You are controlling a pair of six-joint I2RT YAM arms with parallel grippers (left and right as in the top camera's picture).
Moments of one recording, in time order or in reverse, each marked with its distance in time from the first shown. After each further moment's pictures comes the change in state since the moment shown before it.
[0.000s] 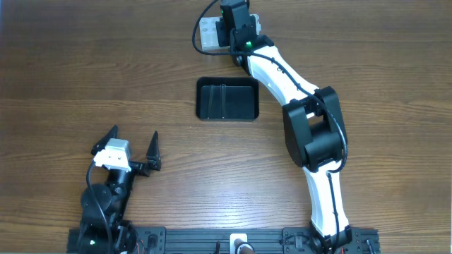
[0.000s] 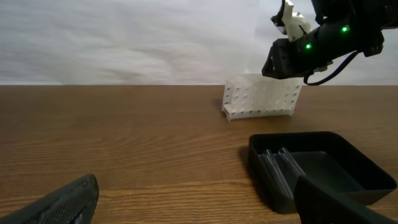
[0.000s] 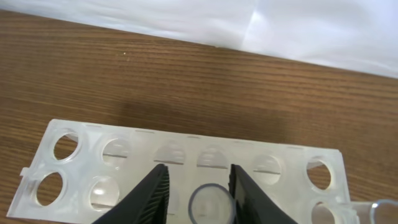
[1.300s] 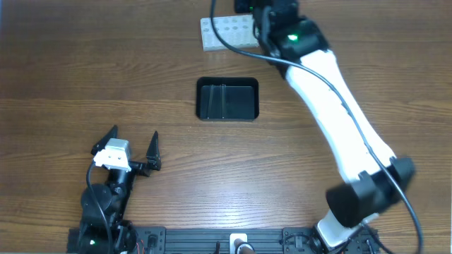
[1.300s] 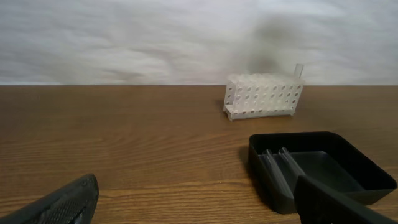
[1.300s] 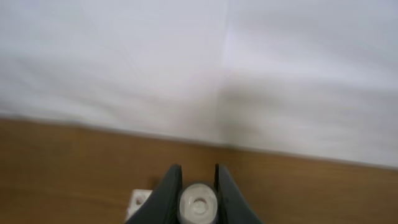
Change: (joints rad) left arm 0.000 0.000 0.000 0.000 0.000 0.000; right arm 0.001 -0.513 0.035 -0.266 0.050 0.031
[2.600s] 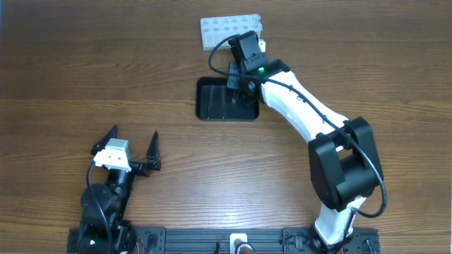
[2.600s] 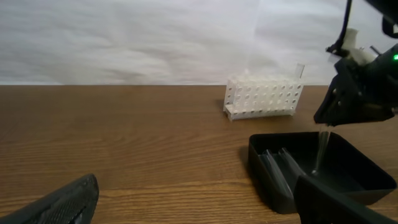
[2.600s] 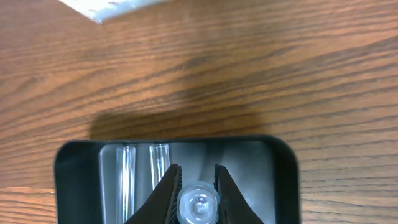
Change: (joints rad) left arm 0.000 0.000 0.000 0.000 0.000 0.000; right arm 0.045 0.161 -0.444 -0.072 -0.187 0.414
